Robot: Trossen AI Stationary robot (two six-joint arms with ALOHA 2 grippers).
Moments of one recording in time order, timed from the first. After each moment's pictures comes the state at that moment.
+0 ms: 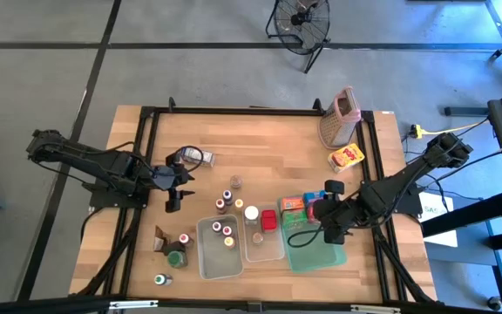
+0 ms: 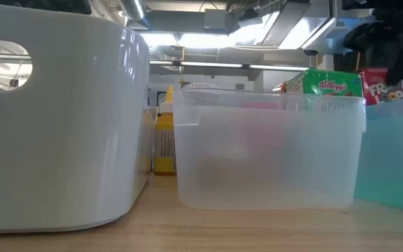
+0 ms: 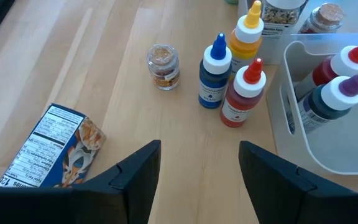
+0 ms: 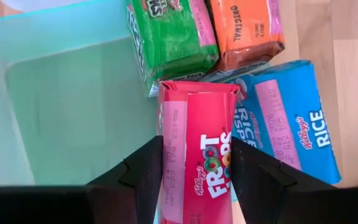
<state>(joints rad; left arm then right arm) -0.23 0.81 0.66 -0.70 -0.29 -0.28 0.58 1.32 0.98 -0.97 0.30 0.59</state>
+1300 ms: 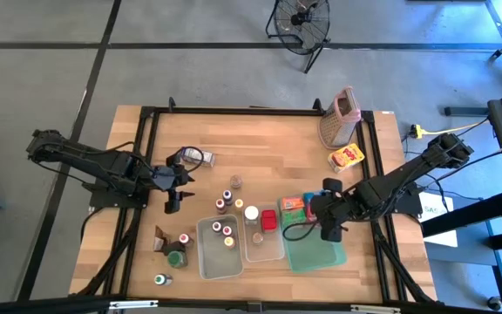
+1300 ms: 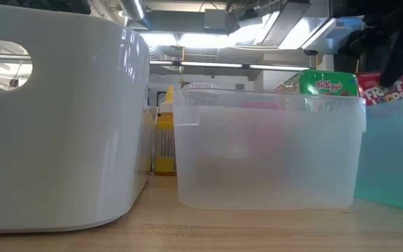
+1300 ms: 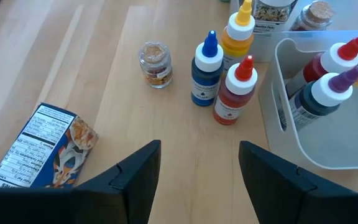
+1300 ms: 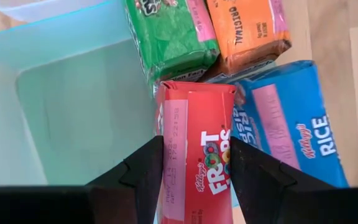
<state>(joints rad) -0.23 0.81 0.66 -0.70 -0.26 -0.28 0.52 1.32 0.98 -0.95 0.23 0.58</state>
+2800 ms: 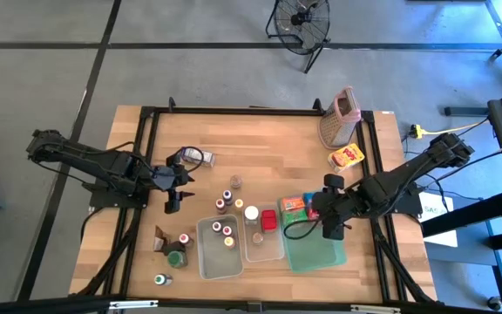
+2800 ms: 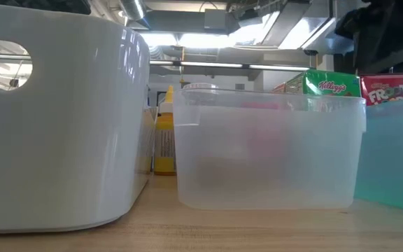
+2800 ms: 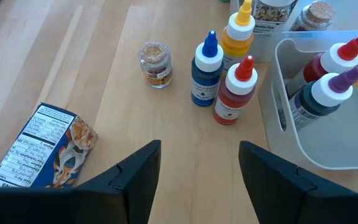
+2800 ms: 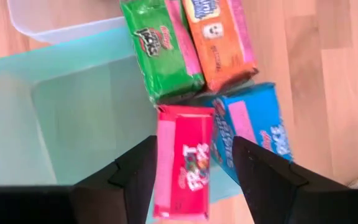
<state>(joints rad) -0.23 0.81 0.66 -0.70 -0.26 -0.28 0.52 1.31 1.10 -1.07 0.25 0.55</state>
